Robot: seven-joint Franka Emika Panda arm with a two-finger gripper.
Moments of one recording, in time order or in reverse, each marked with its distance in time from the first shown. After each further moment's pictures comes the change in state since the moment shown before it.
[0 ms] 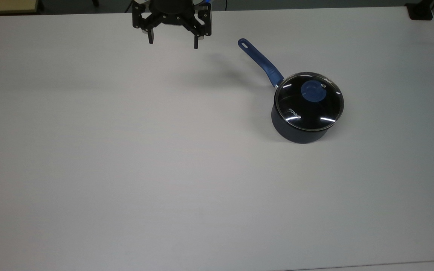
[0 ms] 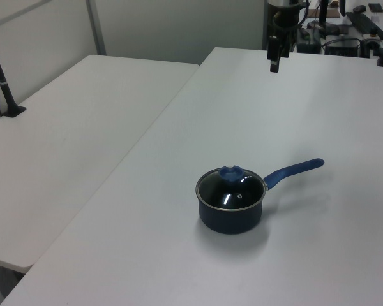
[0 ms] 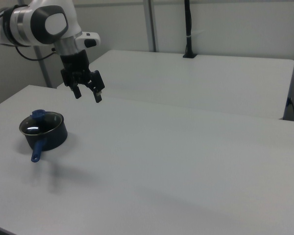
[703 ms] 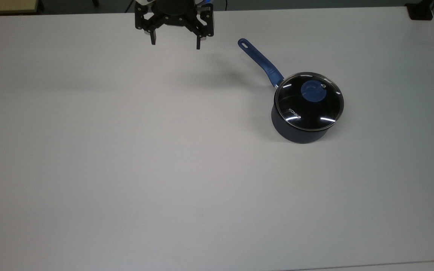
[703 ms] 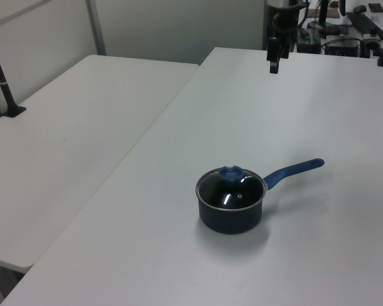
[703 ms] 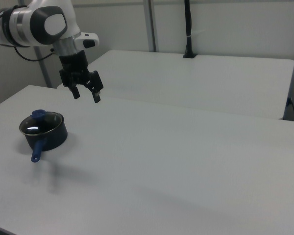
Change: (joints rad) arm 0.002 0.004 0.008 0.000 0.000 0.000 0.000
